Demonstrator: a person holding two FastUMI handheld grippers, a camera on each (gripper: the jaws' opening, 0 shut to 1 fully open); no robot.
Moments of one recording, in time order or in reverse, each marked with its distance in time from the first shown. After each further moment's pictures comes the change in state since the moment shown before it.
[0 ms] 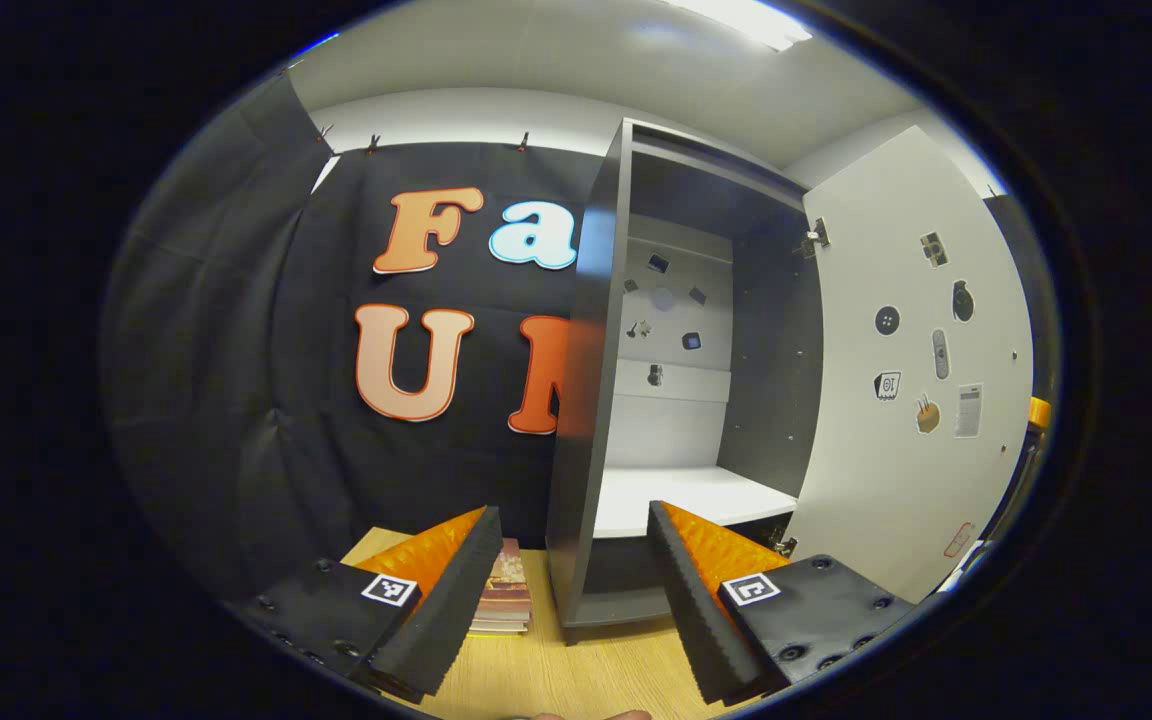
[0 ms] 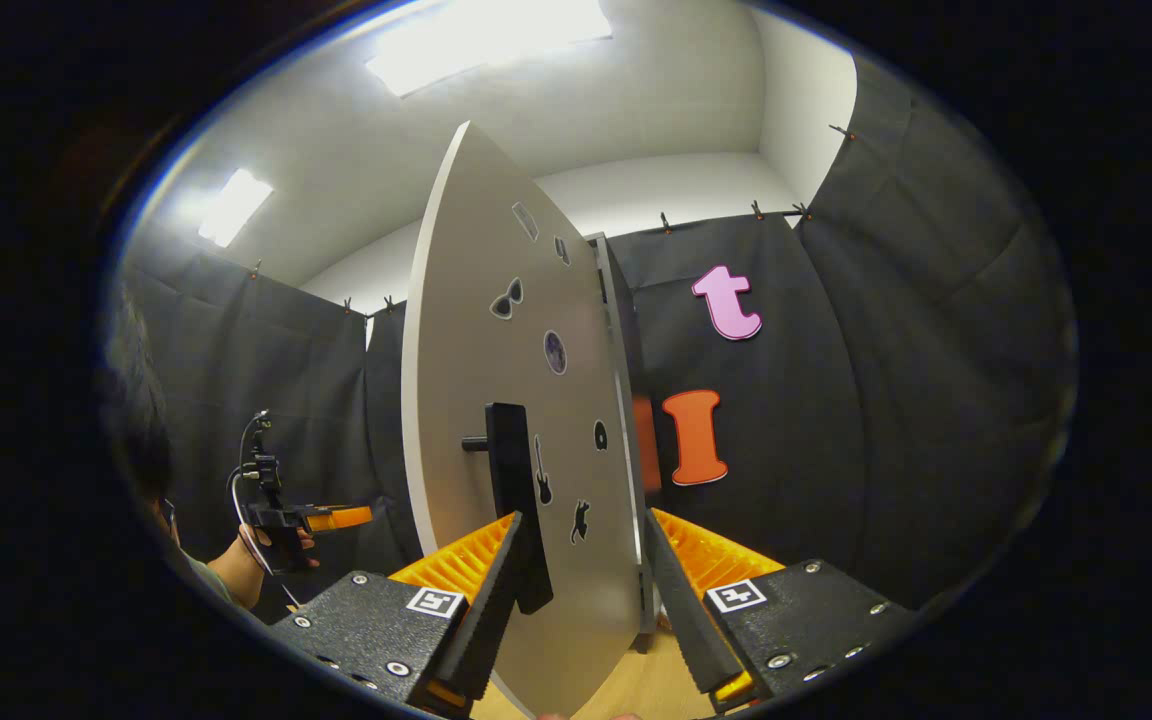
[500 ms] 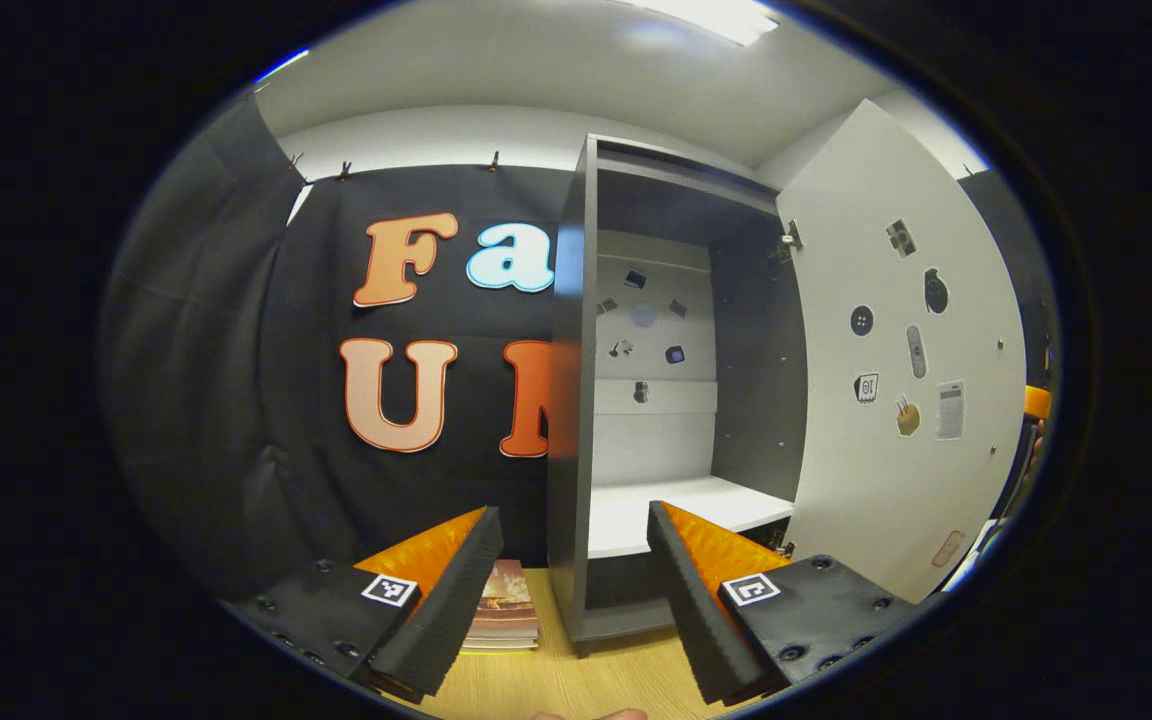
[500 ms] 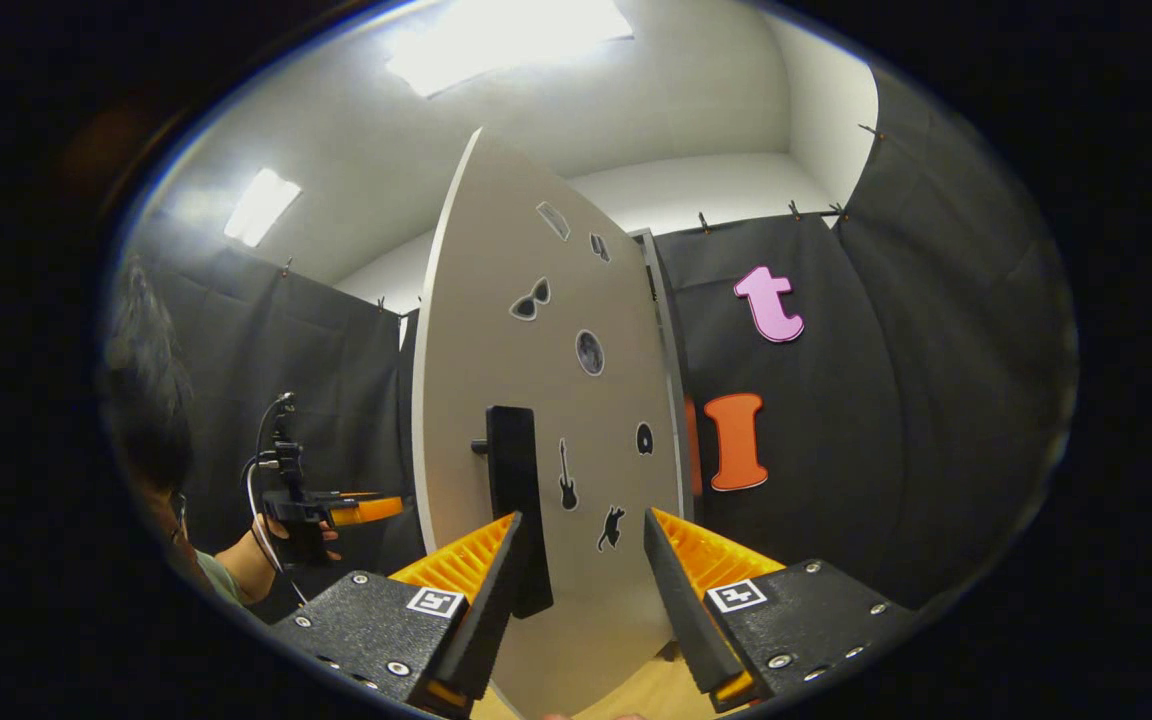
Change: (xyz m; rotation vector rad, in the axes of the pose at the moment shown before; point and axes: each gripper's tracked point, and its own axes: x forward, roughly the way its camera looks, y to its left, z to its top) left arm 0.001 -0.013 0.019 0.085 -0.024 -0.018; right arm 0.042 0.025 0.000 -0.018 -0.012 0.072
